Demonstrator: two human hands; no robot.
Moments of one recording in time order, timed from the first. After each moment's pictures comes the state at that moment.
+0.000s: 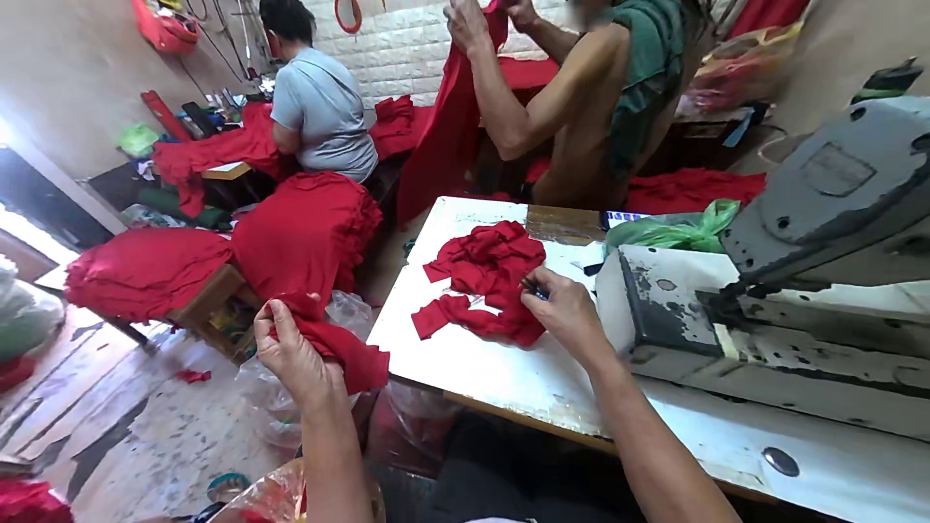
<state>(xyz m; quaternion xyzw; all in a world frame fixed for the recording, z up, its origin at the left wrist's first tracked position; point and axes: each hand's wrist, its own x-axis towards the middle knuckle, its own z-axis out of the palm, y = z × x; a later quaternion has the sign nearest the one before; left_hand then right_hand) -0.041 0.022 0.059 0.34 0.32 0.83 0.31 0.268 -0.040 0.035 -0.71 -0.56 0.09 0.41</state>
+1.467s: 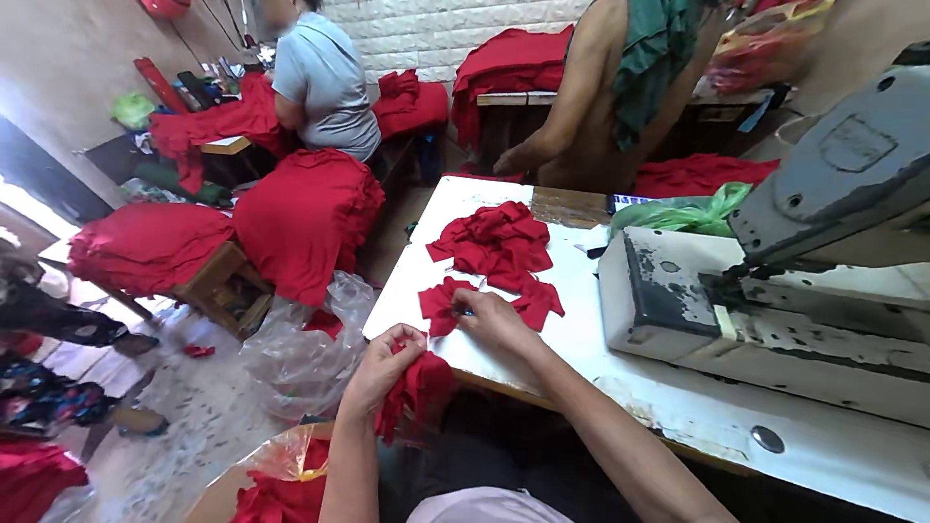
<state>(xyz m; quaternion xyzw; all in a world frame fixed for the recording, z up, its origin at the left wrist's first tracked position) -0.035 -0.024 0.007 0.63 0.34 0.36 0.59 0.200 -0.011 0.006 -0.63 -0.71 0.24 0.20</state>
